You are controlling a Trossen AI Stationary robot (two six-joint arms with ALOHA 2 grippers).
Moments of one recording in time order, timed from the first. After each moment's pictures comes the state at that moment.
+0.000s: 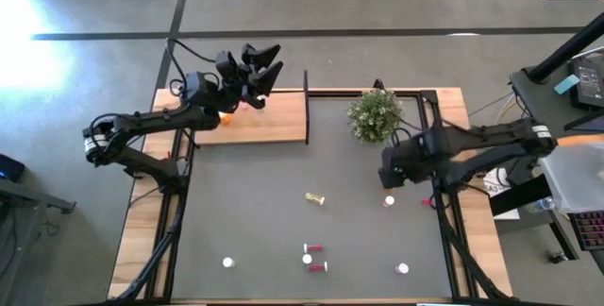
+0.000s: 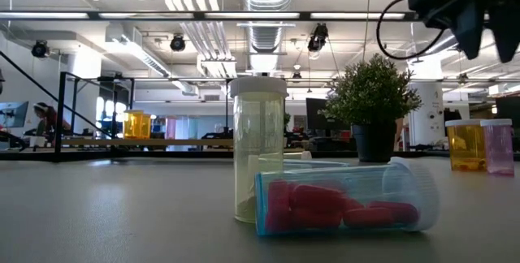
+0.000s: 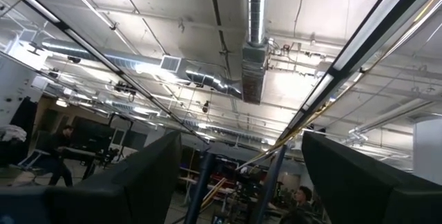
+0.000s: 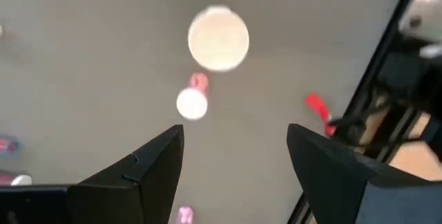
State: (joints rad) left arm 0.40 1.31 1.02 0.99 0.07 -0.36; right arm 0.12 1.20 1.07 -1.40 -0.12 1.46
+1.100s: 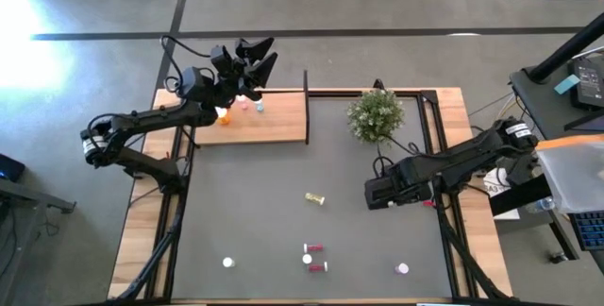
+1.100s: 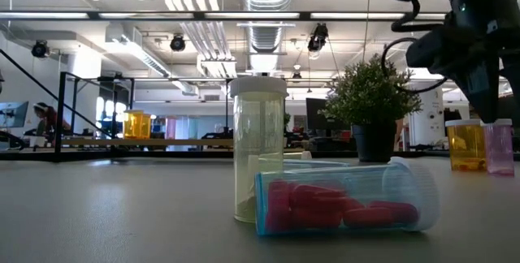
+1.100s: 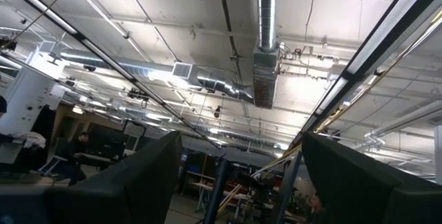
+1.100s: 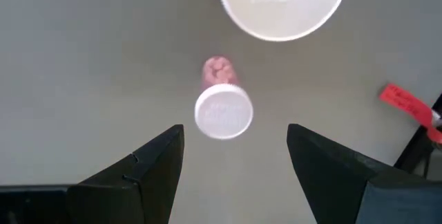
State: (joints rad) left arm 0.46 1.29 1.02 0.98 0.08 -0.36; right arm 0.26 1.42 0.89 -1.06 -0.16 1.66
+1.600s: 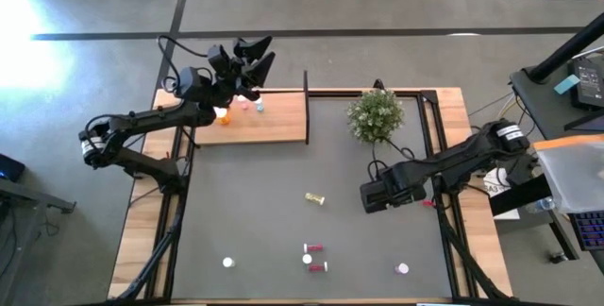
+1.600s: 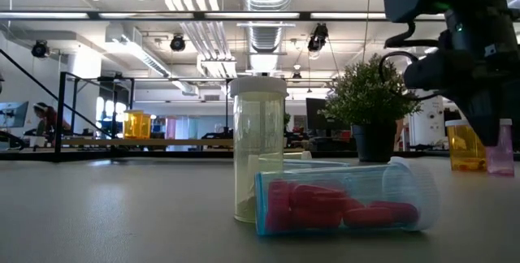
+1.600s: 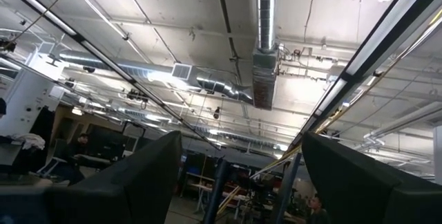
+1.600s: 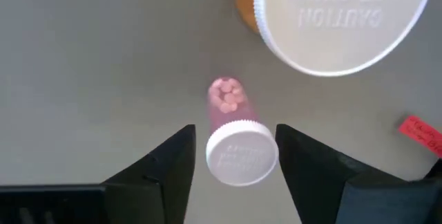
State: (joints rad) left arm 0.46 1.28 1.02 0.98 0.08 -0.36; right arm 0.26 1.50 0.86 -0.98 -0.13 1.60
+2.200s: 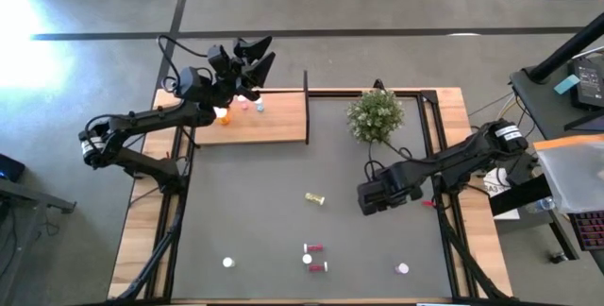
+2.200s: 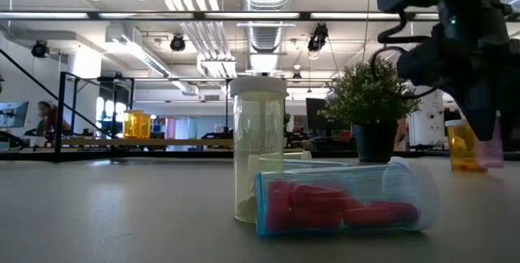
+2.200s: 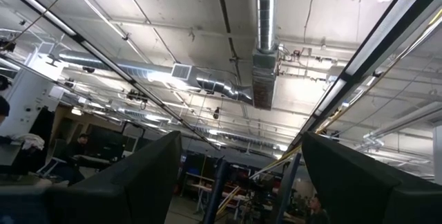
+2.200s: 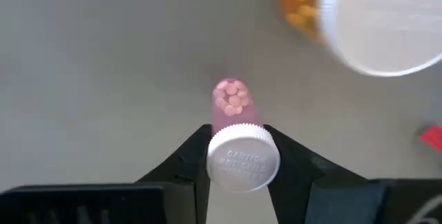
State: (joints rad) left arm 0.46 1.27 1.02 0.98 0.08 -0.36; right arm 0.26 1.51 0.90 -0.96 -0.14 1.52
